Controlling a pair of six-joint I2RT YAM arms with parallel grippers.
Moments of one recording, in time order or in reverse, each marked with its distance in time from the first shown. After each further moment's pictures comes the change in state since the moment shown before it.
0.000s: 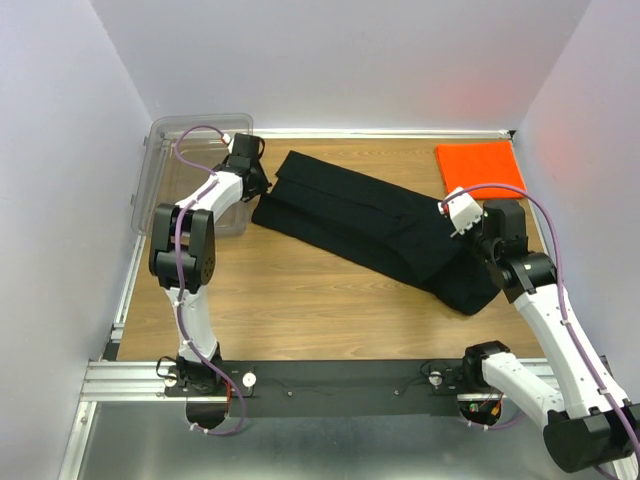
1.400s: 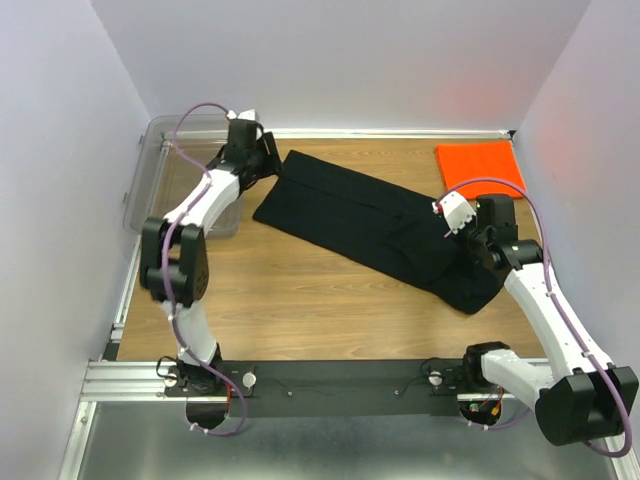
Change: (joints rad) left arm -0.027 -0.050 0.065 0.056 0.090 0.114; right arm -0.075 0.139 -0.031 0.031 -0.124 -0.018
